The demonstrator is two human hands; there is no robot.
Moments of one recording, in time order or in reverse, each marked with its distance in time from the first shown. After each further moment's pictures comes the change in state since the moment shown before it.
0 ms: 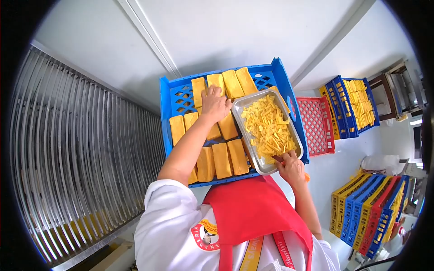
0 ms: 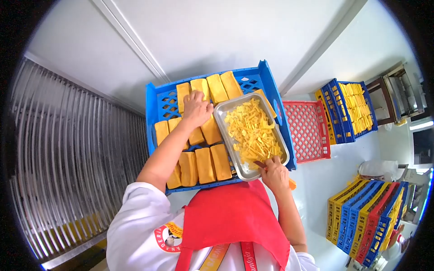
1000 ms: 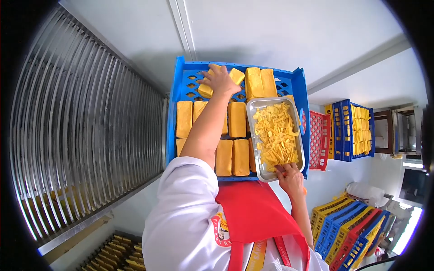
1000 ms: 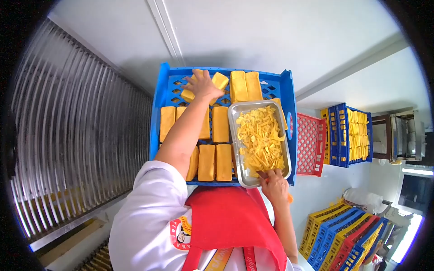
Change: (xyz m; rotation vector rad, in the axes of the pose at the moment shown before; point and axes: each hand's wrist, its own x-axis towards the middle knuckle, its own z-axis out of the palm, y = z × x) left_hand 0.054 -0.019 -0.012 -0.145 -0.088 -0.795; right_hand 0.007 0.000 -0.003 -0.037 -0.117 -0.013
